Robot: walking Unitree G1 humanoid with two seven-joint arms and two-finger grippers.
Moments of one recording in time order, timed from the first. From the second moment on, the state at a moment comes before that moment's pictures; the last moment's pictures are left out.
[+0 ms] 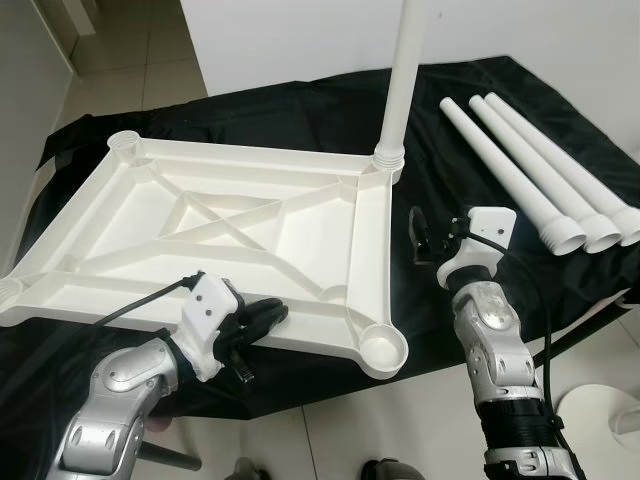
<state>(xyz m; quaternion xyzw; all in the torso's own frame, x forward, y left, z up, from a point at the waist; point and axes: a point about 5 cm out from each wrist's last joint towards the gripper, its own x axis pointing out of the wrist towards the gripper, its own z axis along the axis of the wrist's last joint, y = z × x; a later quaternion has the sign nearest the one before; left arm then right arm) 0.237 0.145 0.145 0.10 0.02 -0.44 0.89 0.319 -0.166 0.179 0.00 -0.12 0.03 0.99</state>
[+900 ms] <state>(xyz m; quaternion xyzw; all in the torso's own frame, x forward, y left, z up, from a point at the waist) 0.283 0.087 0.137 0.11 -0.01 -0.31 0.94 0.322 -0.164 0.191 0.02 -0.13 0.01 0.99</state>
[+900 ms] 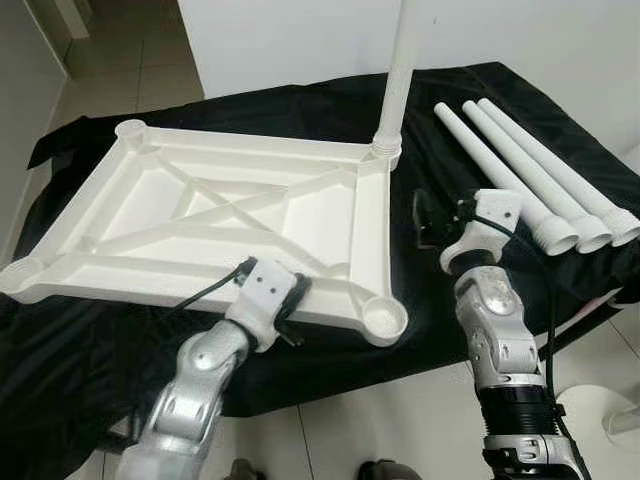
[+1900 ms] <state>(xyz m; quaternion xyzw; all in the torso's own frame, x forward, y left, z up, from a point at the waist) 0.277 0.068 0.186 0.06 -0.11 -0.41 0.90 0.328 -0.214 0.173 0.00 -0.12 -0.11 0.99</state>
